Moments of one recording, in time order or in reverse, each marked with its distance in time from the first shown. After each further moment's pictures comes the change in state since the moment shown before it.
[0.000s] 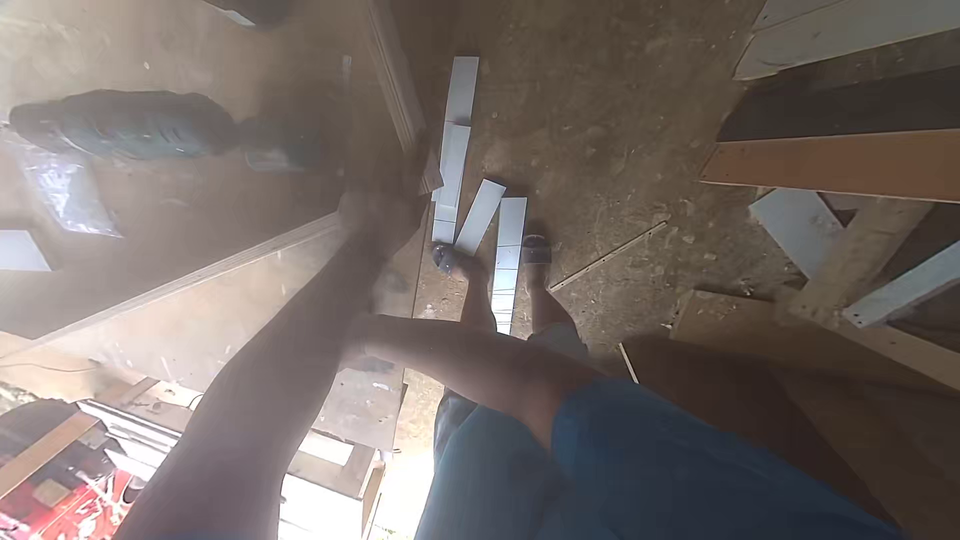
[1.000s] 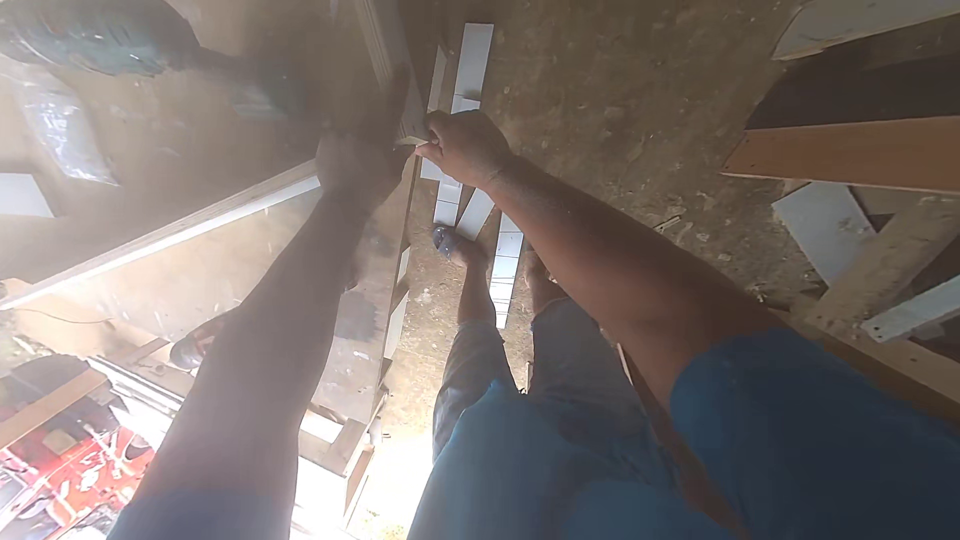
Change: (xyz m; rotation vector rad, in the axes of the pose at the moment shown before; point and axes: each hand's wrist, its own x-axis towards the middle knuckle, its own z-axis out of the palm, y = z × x) left_hand -0.001 0.015 -0.005 -0.005 -0.121 -0.193; right_hand -0.138 0.172 -0.083 -0.266 0.687 0.425
